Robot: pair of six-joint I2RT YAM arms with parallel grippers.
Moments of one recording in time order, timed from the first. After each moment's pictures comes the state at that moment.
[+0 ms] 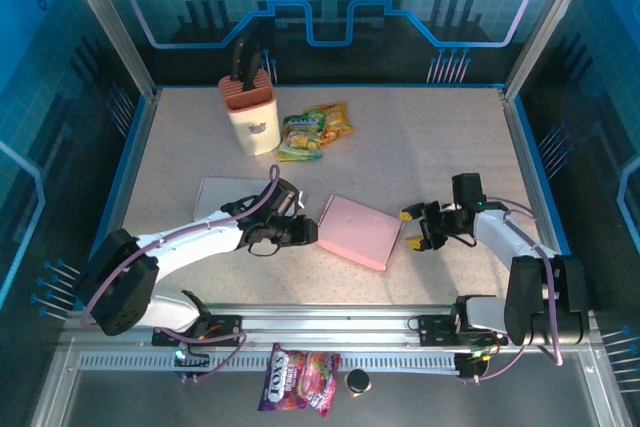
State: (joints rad) left arm -0.68 1.38 0.73 -0.33 0.28 -0.77; right arm -0.01 1.27 0.59 -0.54 -0.70 1.19
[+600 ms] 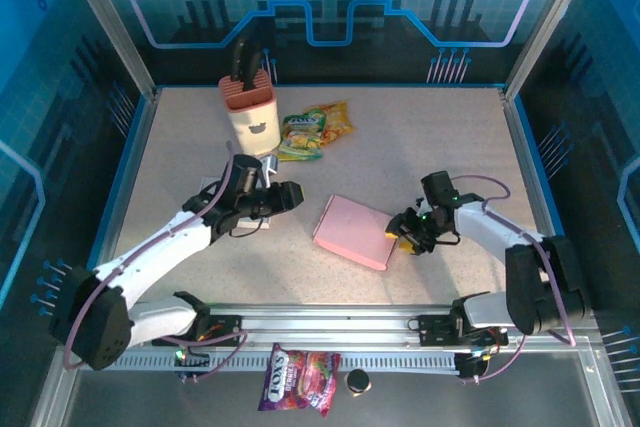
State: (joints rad) left arm -0.47 1.15 0.76 -0.28 0.30 -0.79; right arm 0.23 1.38 0.65 -0.61 -0.49 0.80
